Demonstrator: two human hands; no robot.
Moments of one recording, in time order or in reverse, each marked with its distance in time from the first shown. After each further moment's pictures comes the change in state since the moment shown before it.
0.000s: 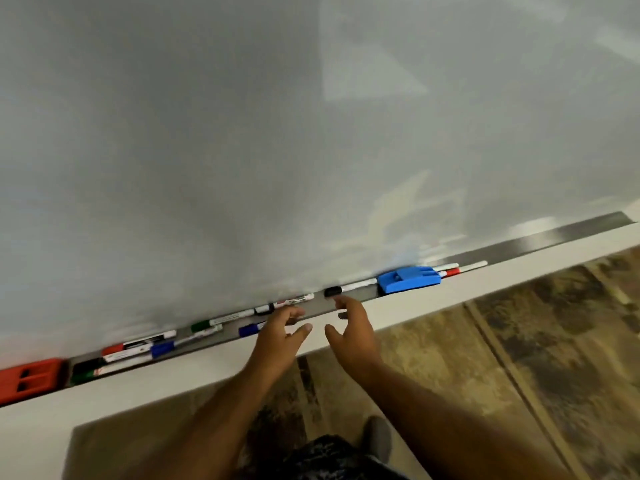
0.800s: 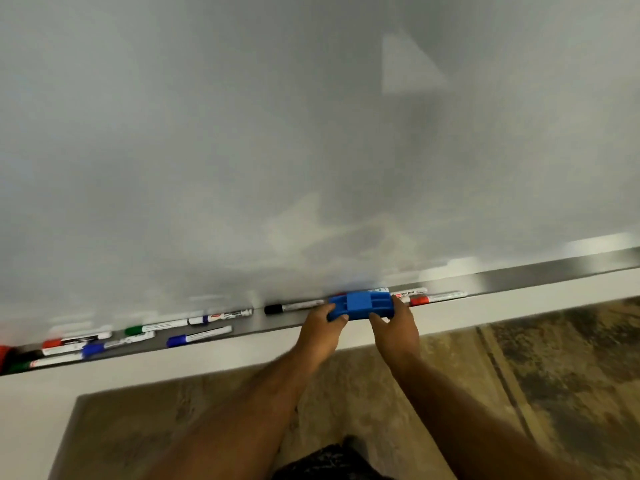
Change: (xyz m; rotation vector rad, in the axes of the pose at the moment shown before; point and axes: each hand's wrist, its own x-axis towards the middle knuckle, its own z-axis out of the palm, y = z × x) left_hand 0.094 0.117 0.235 -0.037 0.031 -0.307; right_hand 0.131 0.135 -0.188 0.119 0.047 0.240
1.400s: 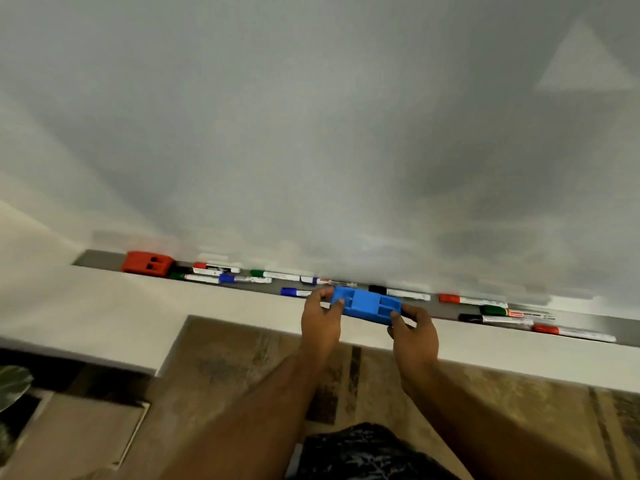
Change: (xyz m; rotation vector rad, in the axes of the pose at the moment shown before) left_hand -0.064 -0.076 -0.134 -0.415 0.568 -0.112; right_hand -0.085 -0.041 0.115 0.213 -0.228 0.061
